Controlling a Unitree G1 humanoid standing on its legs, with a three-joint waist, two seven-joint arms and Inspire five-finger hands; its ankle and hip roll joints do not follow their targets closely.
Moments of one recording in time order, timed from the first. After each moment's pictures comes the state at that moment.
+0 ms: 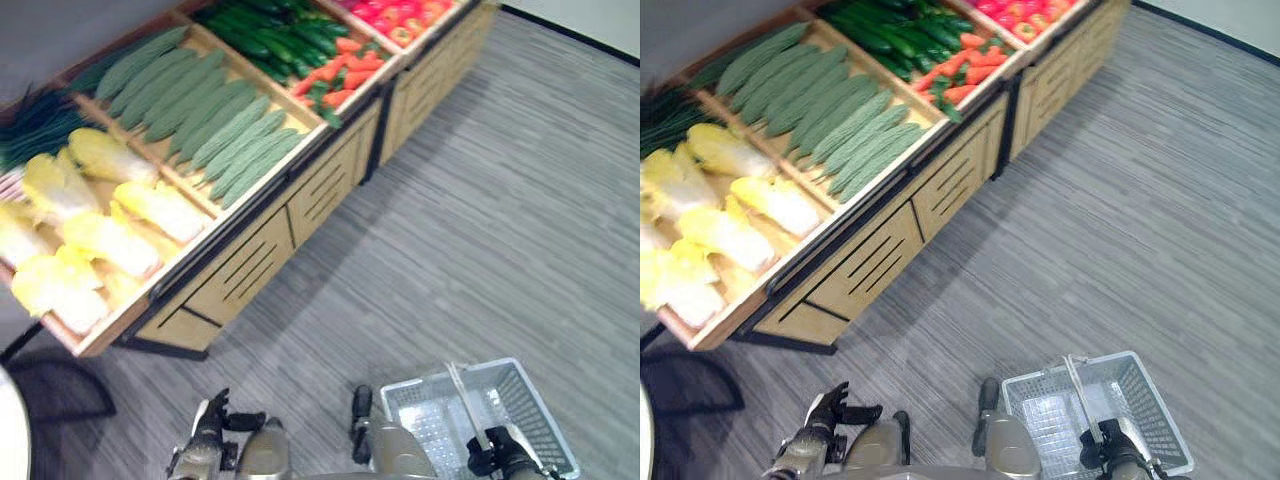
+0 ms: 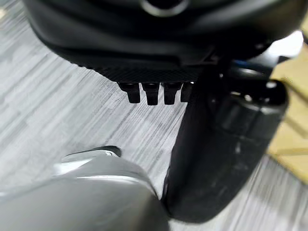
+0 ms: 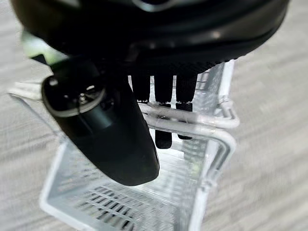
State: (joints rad) left arm -0.14 0.23 -0.17 1.27 -0.14 -0.17 0.15; right arm 0.03 -0.41 0.22 1.29 -0.11 -0.14 -0.20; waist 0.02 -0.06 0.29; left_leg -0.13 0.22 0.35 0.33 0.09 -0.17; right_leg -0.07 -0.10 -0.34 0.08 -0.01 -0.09
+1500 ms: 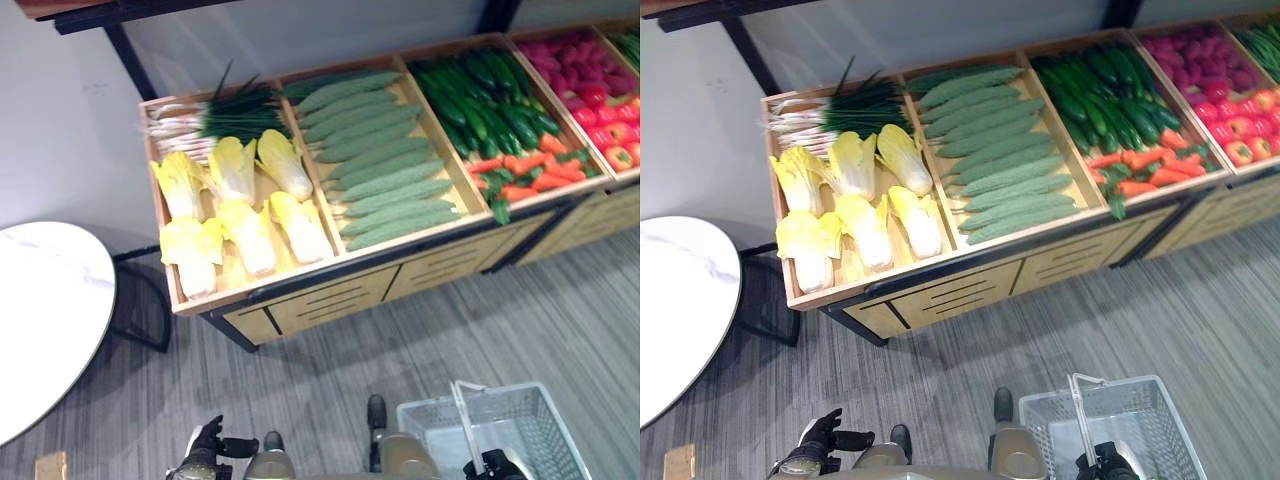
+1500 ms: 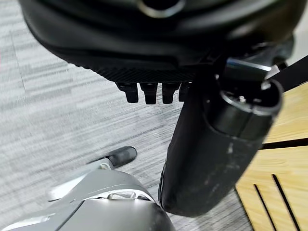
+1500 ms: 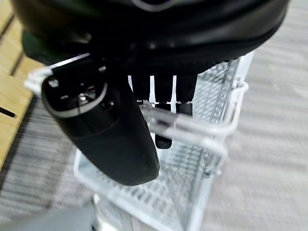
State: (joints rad) left arm -0.05 0.24 -0.14 1.32 -0.13 -0.16 0.13; right arm 0.04 -0.40 0.24 1.30 -0.10 -0.12 -0.19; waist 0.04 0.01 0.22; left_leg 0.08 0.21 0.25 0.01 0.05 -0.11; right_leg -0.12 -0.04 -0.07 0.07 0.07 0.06
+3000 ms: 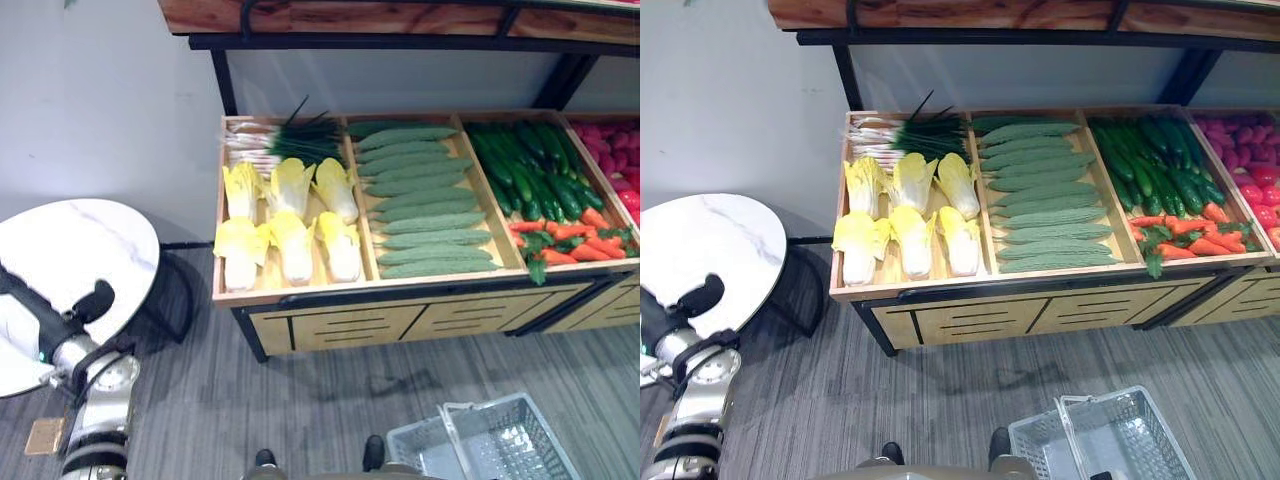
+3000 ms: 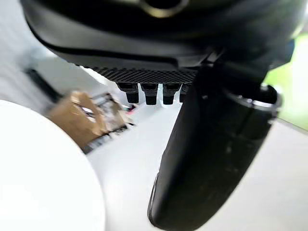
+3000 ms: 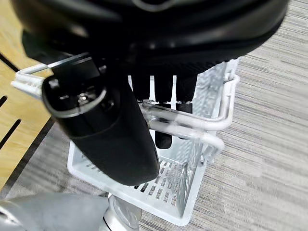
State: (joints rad) left arm -0.10 0.46 0.25 0.41 0.10 -0.11 0.84; right arm 0.19 -0.36 0.26 1.26 -0.16 -0.17 -0.22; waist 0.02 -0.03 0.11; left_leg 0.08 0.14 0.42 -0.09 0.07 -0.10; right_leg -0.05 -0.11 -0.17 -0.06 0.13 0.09
